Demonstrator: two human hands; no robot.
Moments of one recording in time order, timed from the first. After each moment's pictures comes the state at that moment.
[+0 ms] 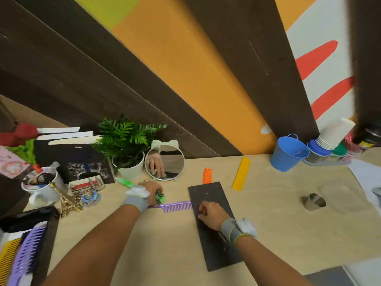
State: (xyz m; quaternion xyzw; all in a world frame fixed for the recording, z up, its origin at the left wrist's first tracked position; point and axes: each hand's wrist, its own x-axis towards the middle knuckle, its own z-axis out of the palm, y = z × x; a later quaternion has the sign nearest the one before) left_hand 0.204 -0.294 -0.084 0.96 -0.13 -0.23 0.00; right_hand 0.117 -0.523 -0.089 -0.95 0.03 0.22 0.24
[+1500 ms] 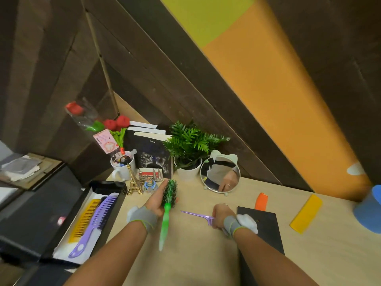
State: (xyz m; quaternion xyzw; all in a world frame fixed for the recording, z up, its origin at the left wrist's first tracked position) left_hand 0.144 -0.219 -0.071 0.44 0.35 -0.08 0.83; right_hand 0.189 -0.423 -0.104 -0.95 -0.09 0.29 0.08
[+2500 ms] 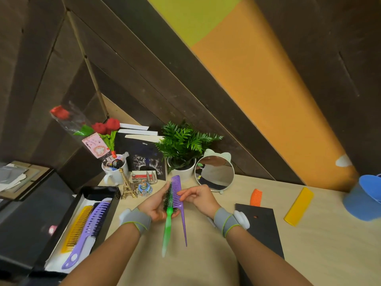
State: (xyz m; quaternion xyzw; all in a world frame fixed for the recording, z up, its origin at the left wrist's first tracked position) left_hand 0.140 -0.225 -0.051 0.42 0.30 -0.26 0.82; right_hand 0.183 -0.376 -0.067 -0.75 -0.14 0.23 0.60
